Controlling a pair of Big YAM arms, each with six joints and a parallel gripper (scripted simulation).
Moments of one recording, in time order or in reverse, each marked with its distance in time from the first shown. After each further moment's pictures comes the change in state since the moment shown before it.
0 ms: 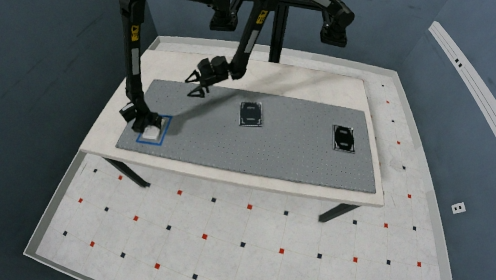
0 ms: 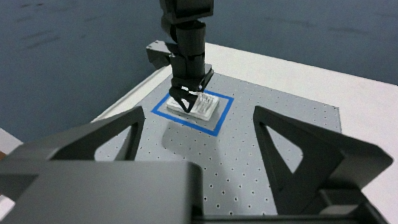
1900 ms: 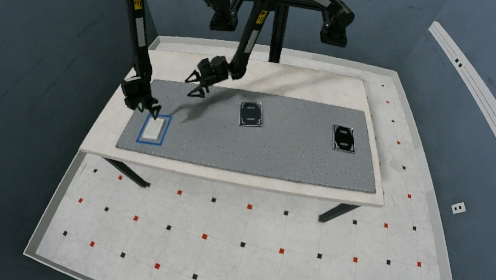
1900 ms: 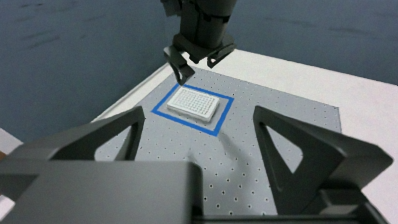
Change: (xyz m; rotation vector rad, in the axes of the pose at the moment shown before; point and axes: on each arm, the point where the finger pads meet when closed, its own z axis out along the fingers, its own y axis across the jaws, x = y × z) left arm 0.000 0.000 0.000 0.000 0.000 0.000; right arm 0.012 0.005 -0.096 0.073 -0.310 0.364
